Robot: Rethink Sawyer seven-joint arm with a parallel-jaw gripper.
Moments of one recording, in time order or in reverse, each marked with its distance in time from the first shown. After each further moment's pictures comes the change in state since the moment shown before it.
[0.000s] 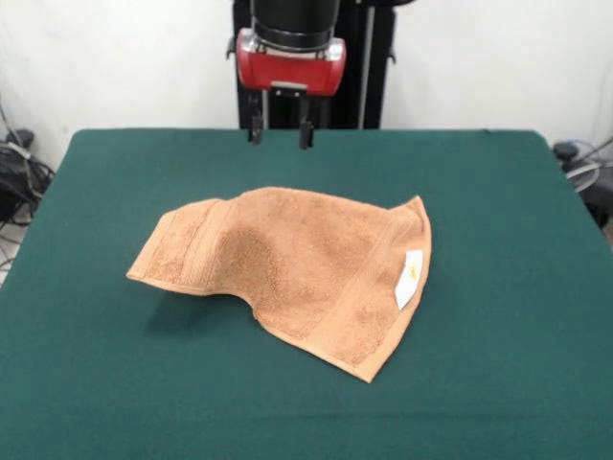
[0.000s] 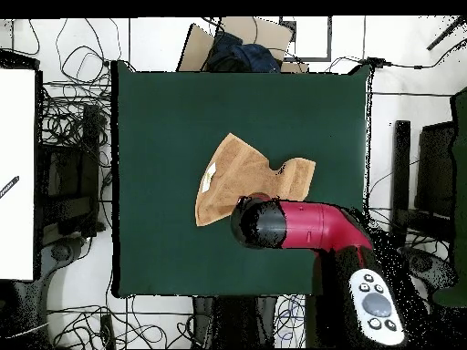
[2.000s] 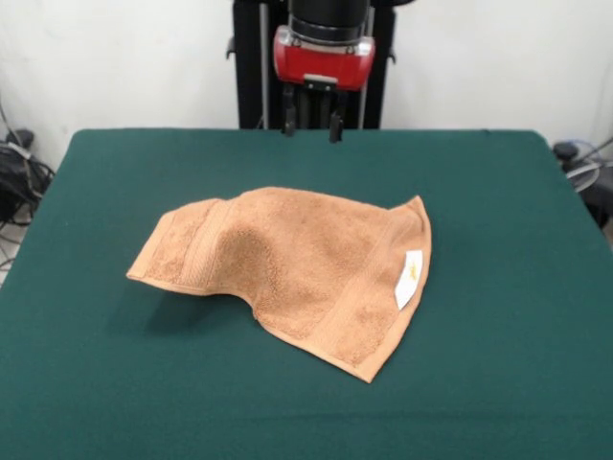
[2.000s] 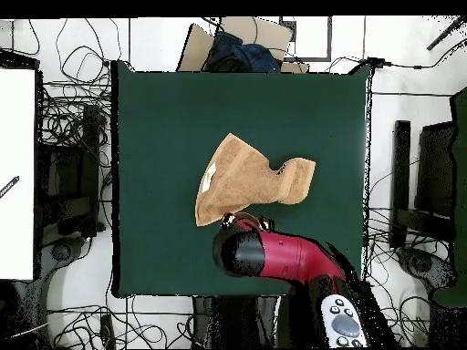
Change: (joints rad) arm 0.104 0.014 -0.131 0.160 0.155 -0.233 0.000
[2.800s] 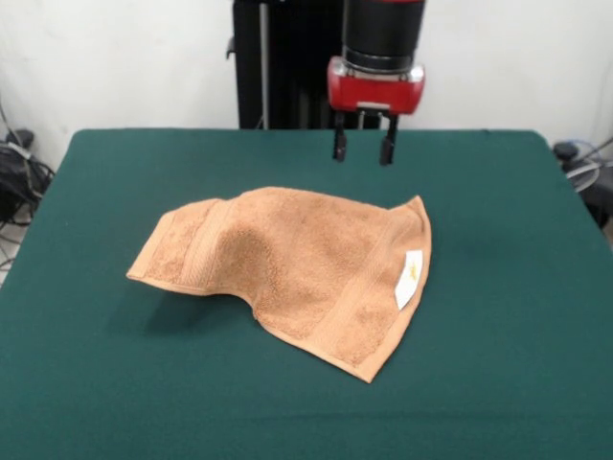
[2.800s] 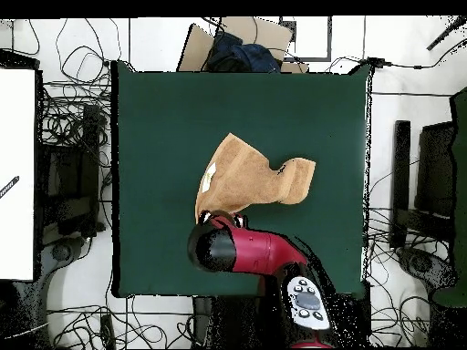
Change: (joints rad) arm 0.108 0.089 -0.003 0.002 0.087 -0.109 0.000
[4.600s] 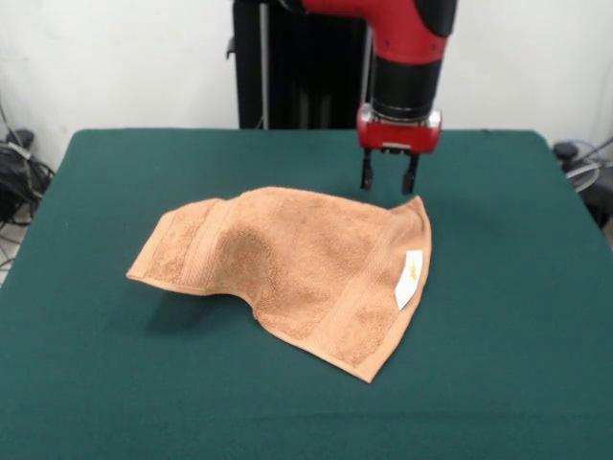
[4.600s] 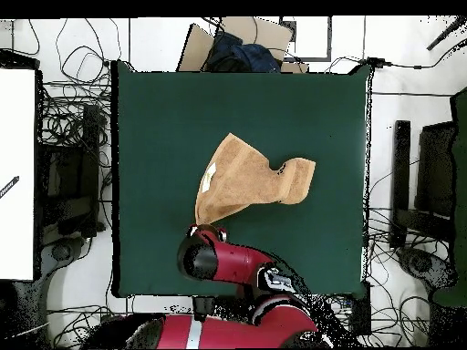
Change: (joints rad) arm 0.061 0.222 -0.007 0.058 0.114 -0.240 0.000
